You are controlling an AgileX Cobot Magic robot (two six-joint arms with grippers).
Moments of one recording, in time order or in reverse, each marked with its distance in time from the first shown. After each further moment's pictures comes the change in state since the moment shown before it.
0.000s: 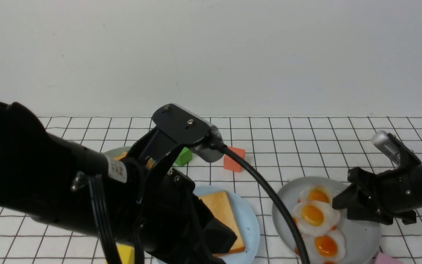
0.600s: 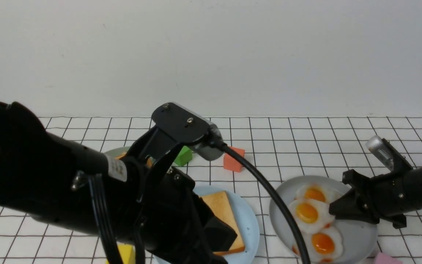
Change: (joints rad) right arm 0.000 0.049 -0.002 0.092 0.022 -0.071; left arm 0.000 0.000 0.000 0.000 -0.008 -0.008
